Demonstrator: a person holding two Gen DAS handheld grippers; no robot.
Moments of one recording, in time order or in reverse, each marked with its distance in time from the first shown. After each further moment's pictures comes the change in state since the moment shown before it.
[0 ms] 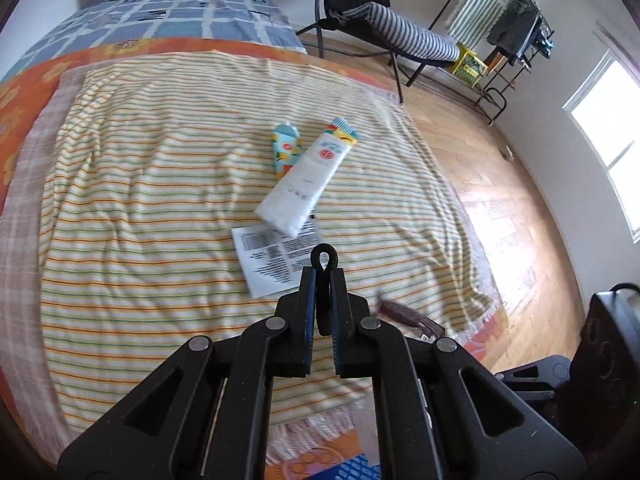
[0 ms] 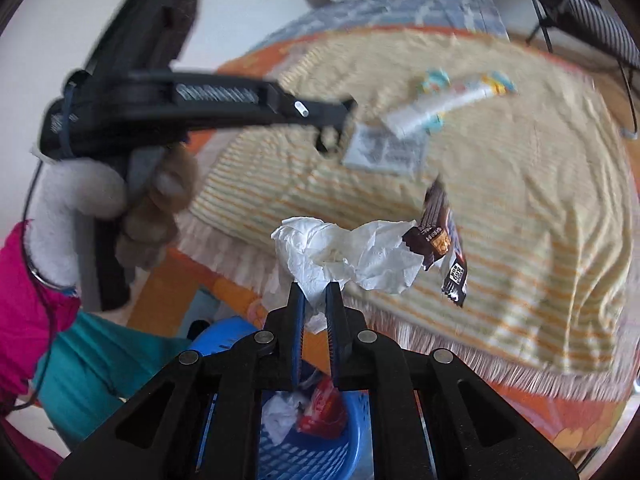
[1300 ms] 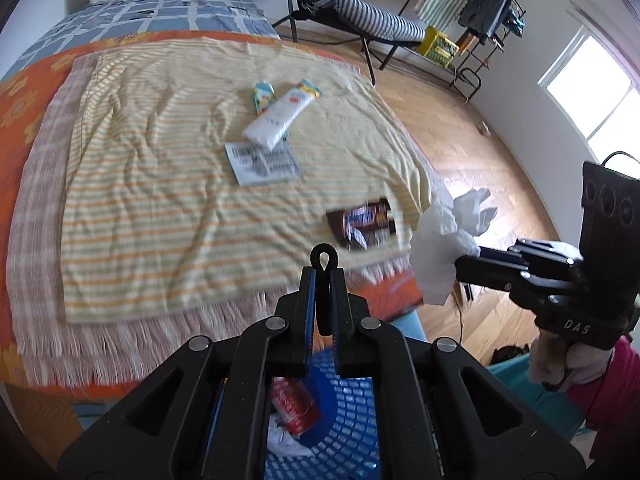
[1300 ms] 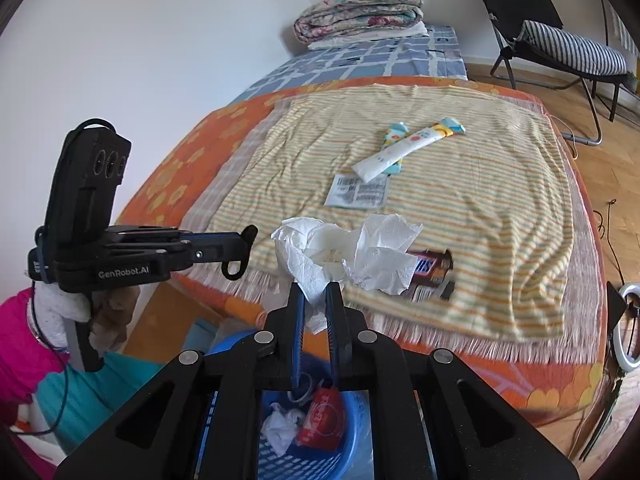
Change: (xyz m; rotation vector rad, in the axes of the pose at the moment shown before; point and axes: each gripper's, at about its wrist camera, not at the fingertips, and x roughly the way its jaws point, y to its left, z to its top) left arm -0.069 -0.016 -0.097 0.079 0.040 -0.046; right arm -0.063 0.011 -0.024 0.050 -0.152 -0.080
